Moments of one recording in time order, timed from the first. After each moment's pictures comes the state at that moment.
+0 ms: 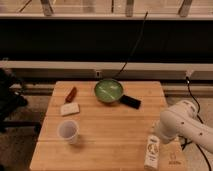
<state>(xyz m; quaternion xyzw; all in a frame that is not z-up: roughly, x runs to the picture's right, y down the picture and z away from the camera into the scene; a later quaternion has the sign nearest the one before) 0.261 0.261 0.707 -0.32 -0.06 -0.14 0.94</state>
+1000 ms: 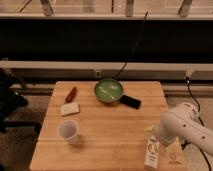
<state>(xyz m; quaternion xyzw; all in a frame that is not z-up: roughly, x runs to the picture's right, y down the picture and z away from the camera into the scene) 0.250 0.270 0.697 -0.31 -0.12 -0.27 0.90</state>
